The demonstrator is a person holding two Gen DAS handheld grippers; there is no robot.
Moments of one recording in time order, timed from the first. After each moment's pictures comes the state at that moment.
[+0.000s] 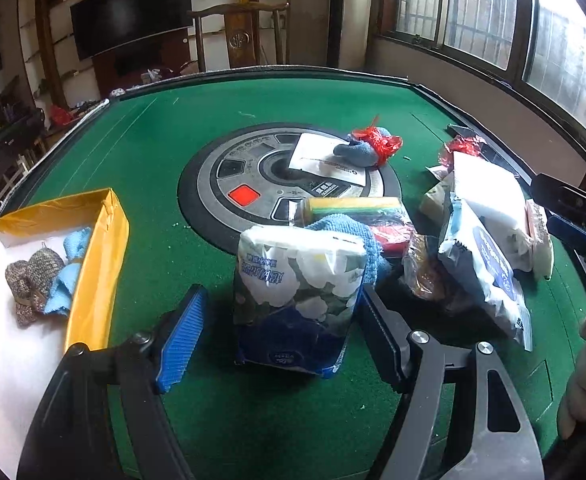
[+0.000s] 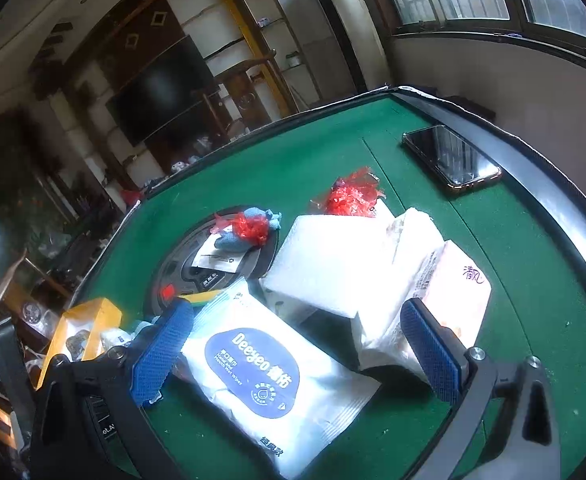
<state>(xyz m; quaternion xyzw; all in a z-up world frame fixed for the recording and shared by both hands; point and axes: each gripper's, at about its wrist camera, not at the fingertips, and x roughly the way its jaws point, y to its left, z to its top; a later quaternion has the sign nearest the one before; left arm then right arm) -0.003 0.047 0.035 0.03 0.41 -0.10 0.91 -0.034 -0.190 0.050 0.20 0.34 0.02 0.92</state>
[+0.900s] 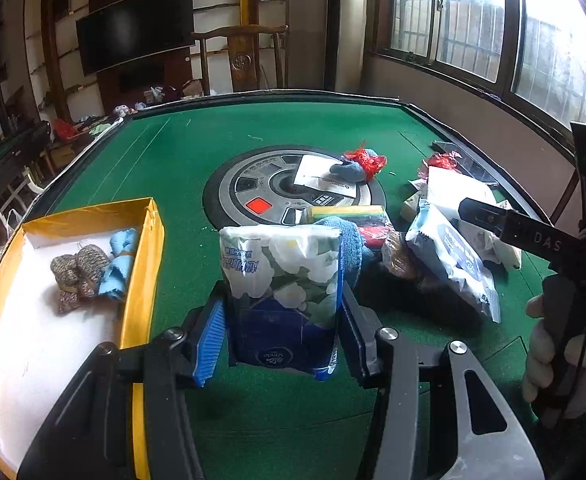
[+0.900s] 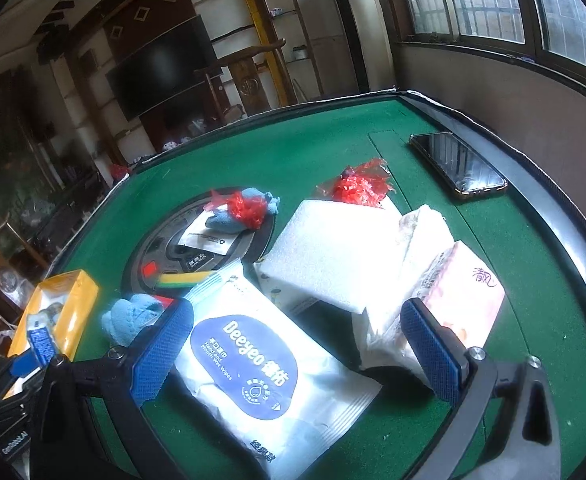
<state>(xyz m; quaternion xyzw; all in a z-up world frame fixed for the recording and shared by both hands) -0.050 0.069 0.071 0.03 0.37 -0.11 0.92 -0.028 -0.168 0.041 0.14 0.35 0.00 0.93</state>
